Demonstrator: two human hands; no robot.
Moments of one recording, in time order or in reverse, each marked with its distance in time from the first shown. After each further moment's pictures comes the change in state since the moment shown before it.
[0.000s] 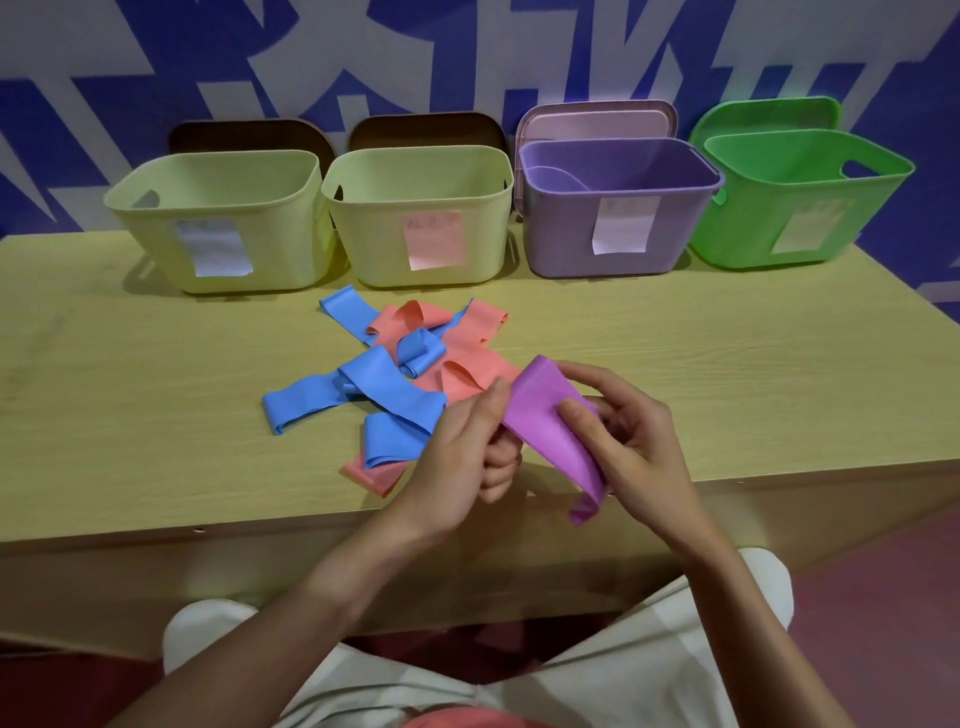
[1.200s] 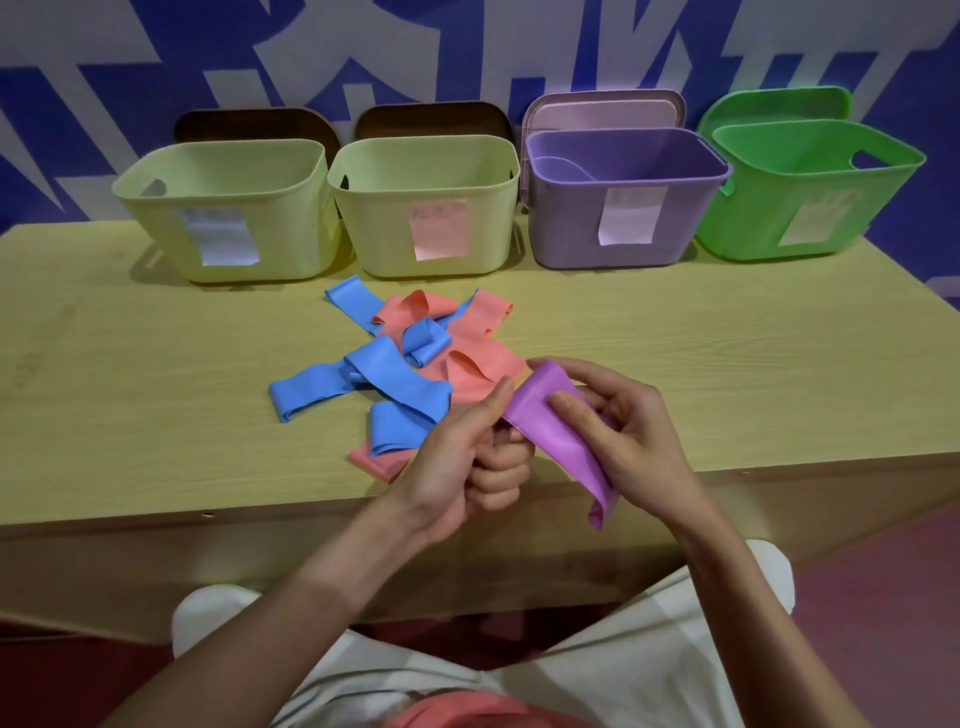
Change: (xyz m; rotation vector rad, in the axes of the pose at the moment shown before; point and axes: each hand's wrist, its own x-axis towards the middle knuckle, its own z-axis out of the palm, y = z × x) left_hand -0.005 0.000 -0.007 -0.280 -0.126 -0.265; right_hand 0.004 0.003 0.004 0.101 -0.110 0.017
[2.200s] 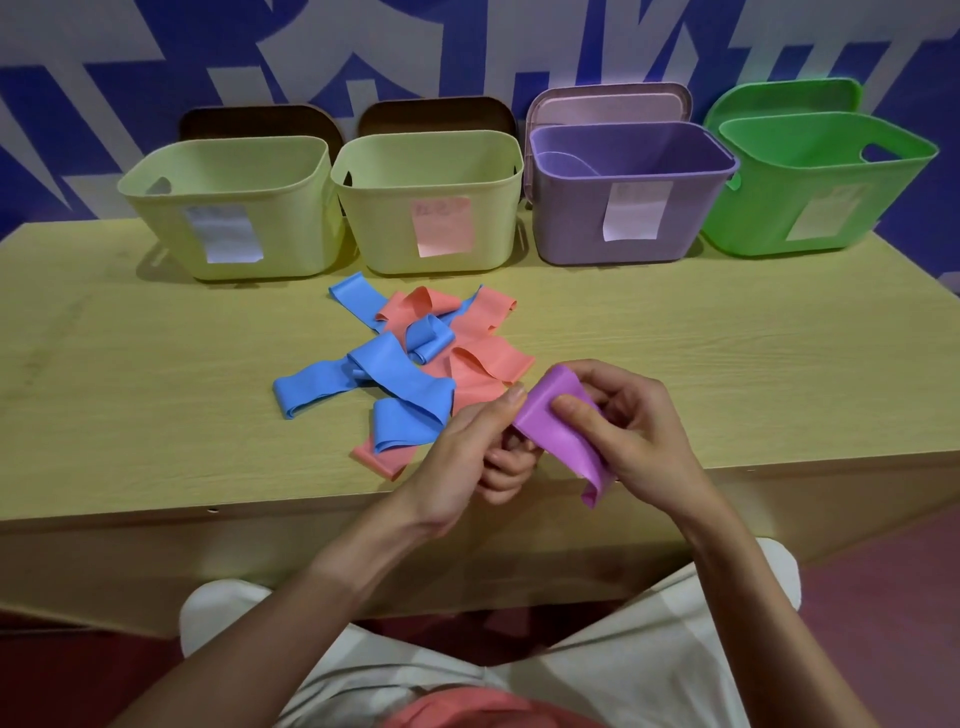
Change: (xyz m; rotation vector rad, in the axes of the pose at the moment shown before) left_hand 0.000 -0.004 -0.002 0.182 -0.037 0.110; right_hand 0.002 0.004 -0.006 -0.020 -0.043 -0.011
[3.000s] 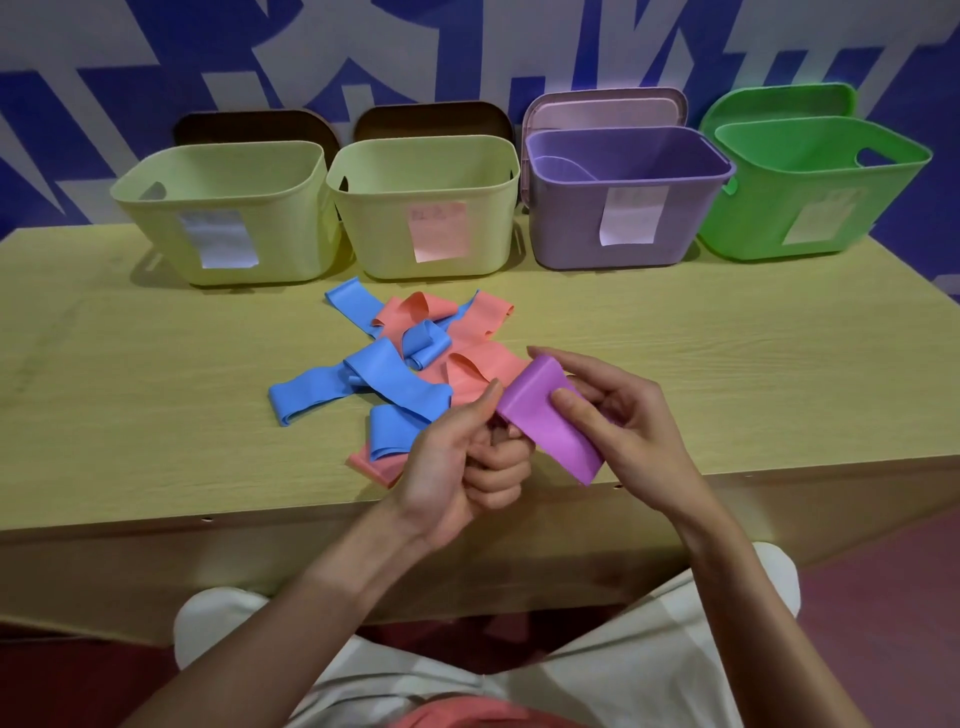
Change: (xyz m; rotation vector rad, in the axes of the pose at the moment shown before) left_hand 0.001 0.004 0.000 -0.339 0.013 -0.101; right_hand 0.006 0.005 -0.002 0.022 0.022 -0.005
